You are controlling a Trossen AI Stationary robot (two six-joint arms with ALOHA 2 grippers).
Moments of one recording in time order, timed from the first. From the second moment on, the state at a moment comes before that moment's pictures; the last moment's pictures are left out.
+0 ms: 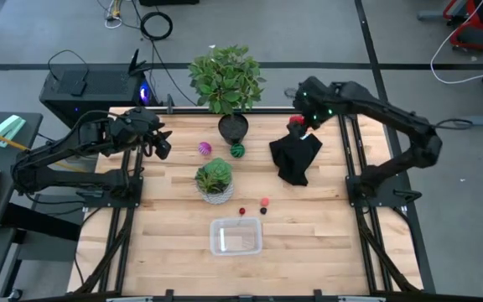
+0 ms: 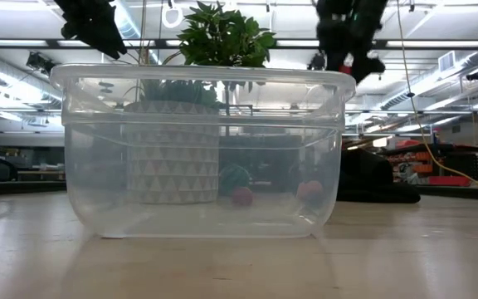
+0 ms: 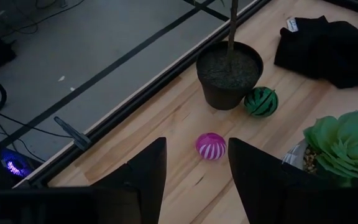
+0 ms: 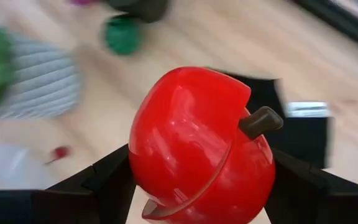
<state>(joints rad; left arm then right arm) 0.29 0.82 1.04 -0.92 -0.45 -0.29 -0.52 1.38 1.43 -1.19 -0.11 0.43</state>
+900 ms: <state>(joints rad) 0.28 0.82 1.04 -0.93 -0.45 -0.29 0.22 1.49 1.43 -0.49 -0.11 0.70</state>
